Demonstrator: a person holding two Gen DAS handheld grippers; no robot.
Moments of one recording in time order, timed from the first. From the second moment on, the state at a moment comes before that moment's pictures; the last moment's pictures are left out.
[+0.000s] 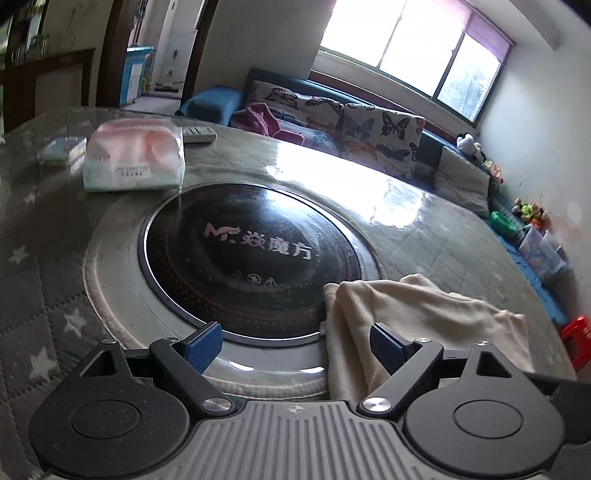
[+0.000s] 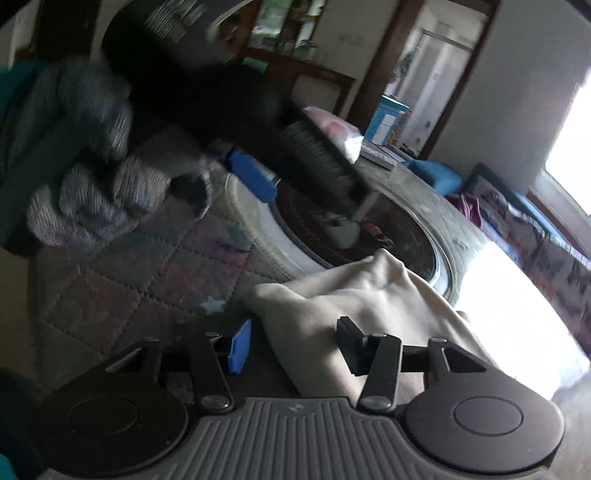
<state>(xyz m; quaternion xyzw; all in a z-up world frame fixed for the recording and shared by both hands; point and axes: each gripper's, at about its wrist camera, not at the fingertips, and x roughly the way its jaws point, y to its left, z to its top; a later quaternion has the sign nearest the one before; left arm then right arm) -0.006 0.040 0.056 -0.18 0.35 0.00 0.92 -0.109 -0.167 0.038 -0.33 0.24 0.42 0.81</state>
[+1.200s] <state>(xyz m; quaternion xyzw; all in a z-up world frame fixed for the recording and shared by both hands) 0.024 0.032 0.022 -0.39 0.40 -0.06 0.83 -0.071 -0.286 0.086 -0.10 0.28 0.36 0.88</state>
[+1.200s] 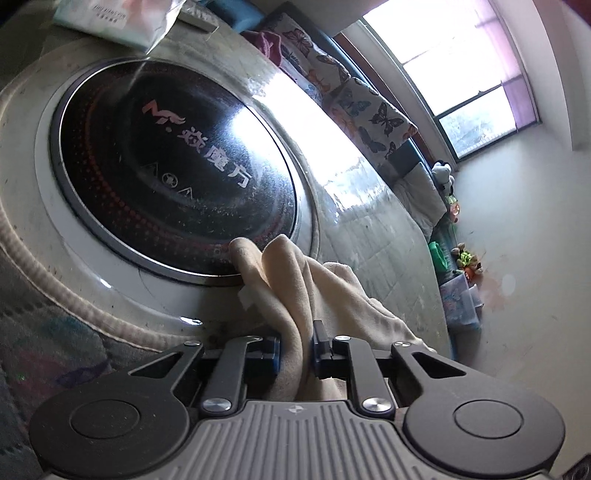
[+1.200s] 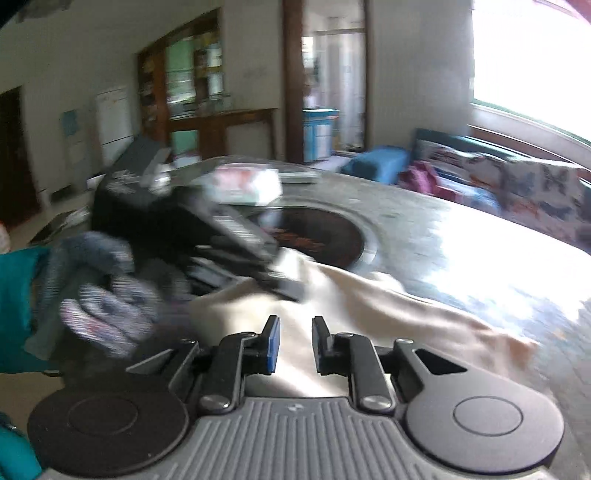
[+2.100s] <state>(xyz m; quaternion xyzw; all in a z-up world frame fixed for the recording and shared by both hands) 0.035 0.020 0.031 -0.32 0.40 -0.06 0.85 0.006 -0.437 0.033 0.15 0.36 0.23 0.89</state>
